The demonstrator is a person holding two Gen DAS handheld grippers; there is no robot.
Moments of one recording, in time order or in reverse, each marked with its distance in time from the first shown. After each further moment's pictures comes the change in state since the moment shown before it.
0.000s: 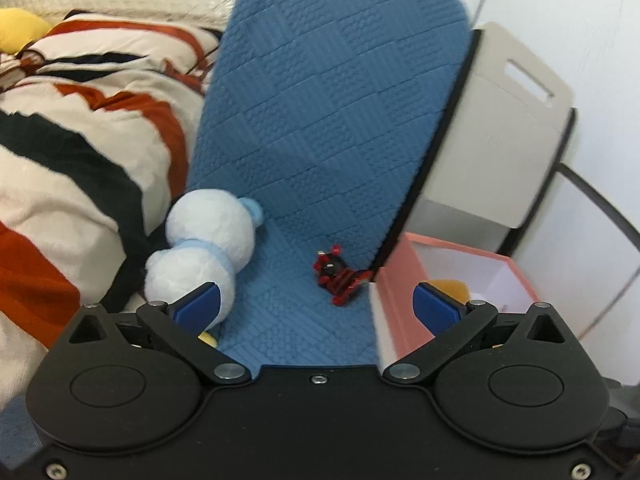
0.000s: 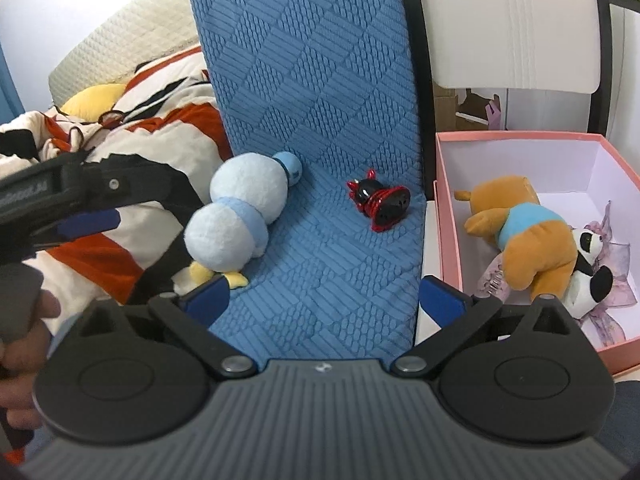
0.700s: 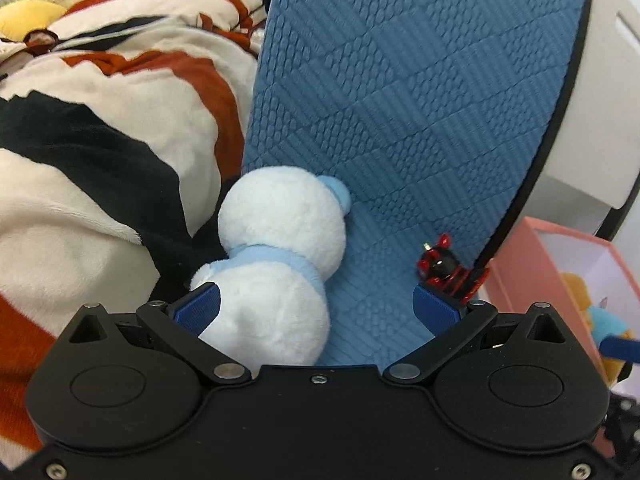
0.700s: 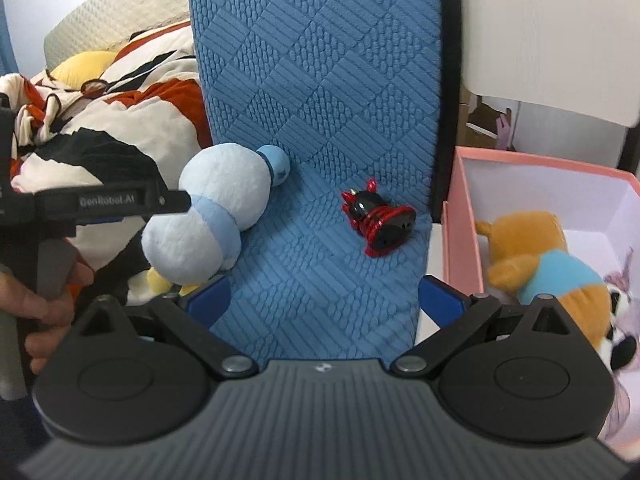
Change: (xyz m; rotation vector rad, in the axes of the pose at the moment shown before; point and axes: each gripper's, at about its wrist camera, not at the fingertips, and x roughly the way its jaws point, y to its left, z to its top) left arm 0.135 0.071 0.018 0.036 0.109 0.155; right arm 0.079 0.005 0.030 -0.118 0.030 -0.043
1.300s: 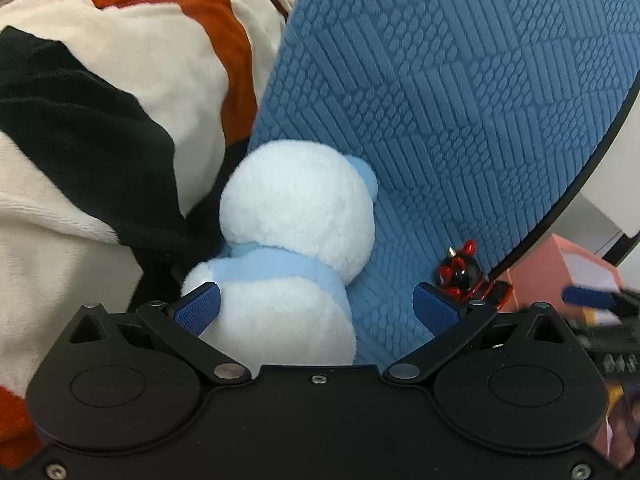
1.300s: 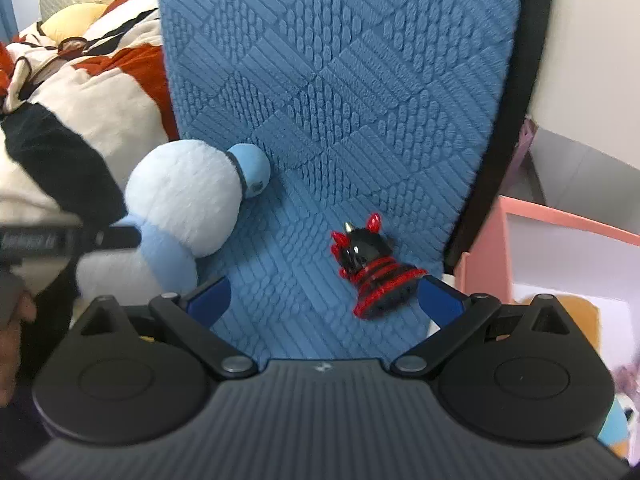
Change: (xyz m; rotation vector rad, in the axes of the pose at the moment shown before) left arm 0.058 0.035 0.023 -0.113 0.131 -0.049; right arm 0.106 -0.007 0.068 -0.094 0.125 -0.019
